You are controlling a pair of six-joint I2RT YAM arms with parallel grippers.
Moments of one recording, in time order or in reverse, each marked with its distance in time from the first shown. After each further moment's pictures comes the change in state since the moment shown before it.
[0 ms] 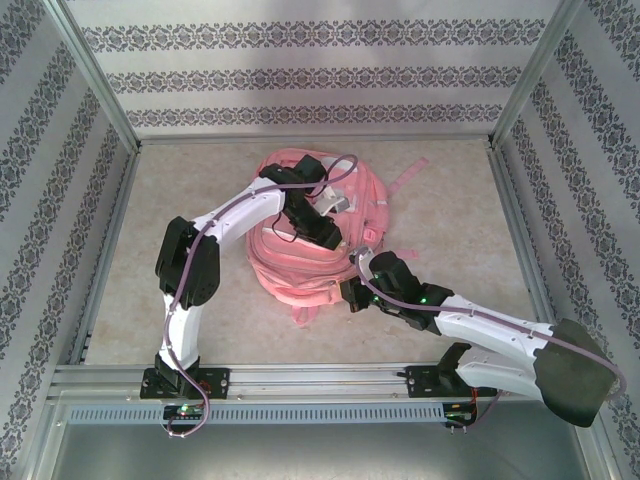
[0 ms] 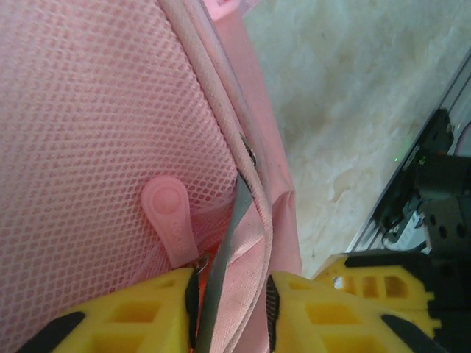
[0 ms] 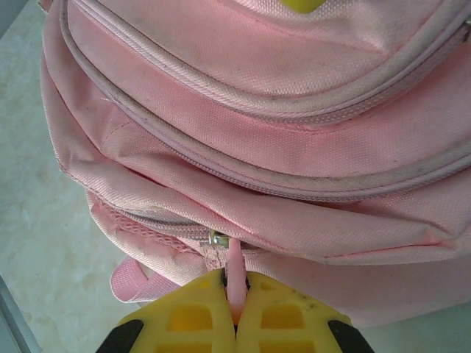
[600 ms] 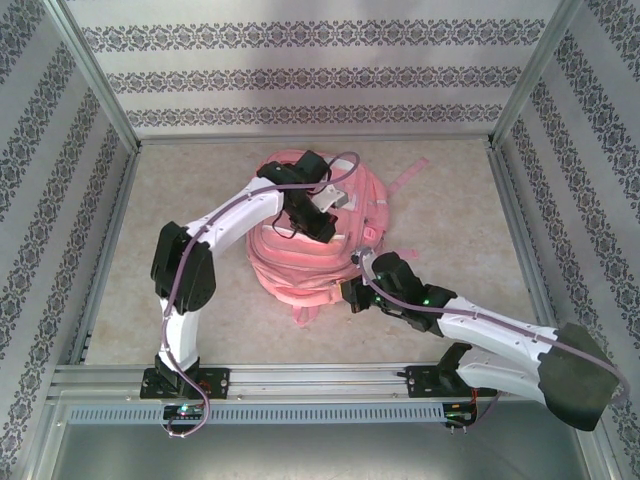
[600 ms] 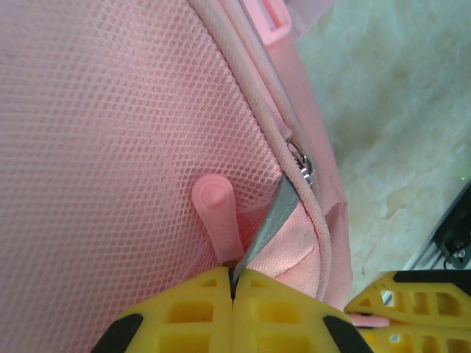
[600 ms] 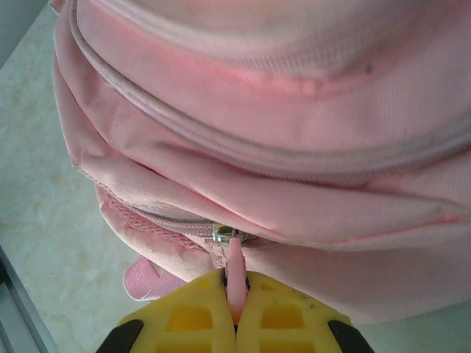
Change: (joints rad) left arm -0.021 -0.071 0.032 0.001 -0.224 -0.020; right arm -0.001 -0.039 -0.014 -0.007 -0.013 0.018
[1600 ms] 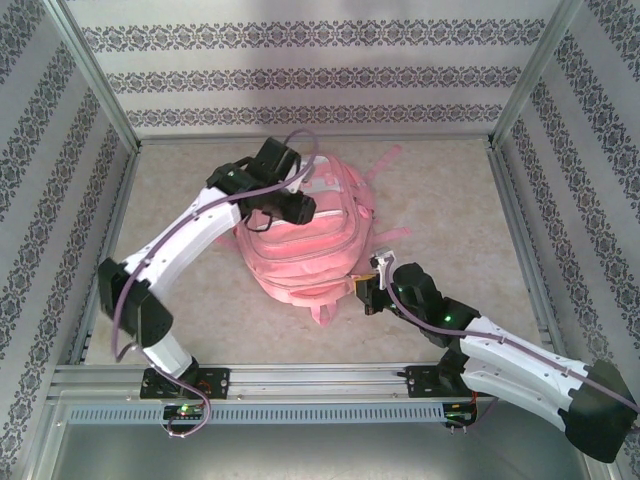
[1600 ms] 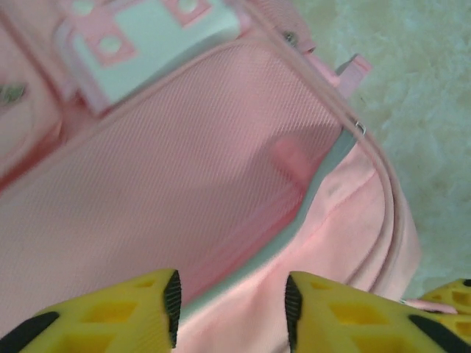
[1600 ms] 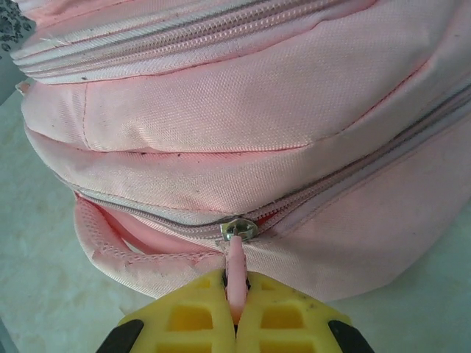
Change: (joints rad) left arm 0.025 -0.349 -0.187 0.112 -0.285 -0.207; right arm -0.007 -0.249 -0.094 -0.024 0.102 -0.038
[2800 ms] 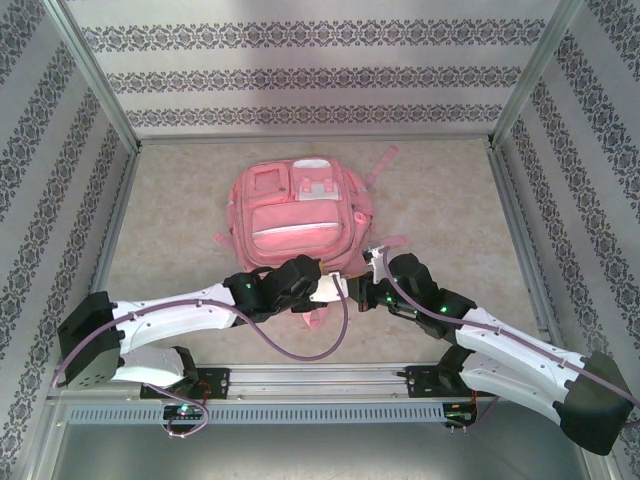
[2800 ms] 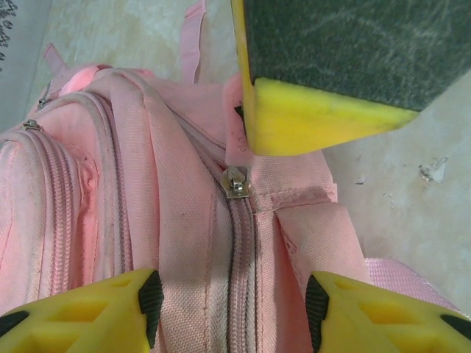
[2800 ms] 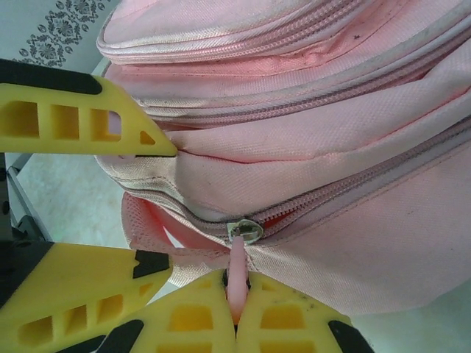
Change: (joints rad) left arm -0.476 -0.294 -0.776 0.684 -0.361 0.798; right arm -0.006 0.074 0.088 -0.017 -0.143 0.090
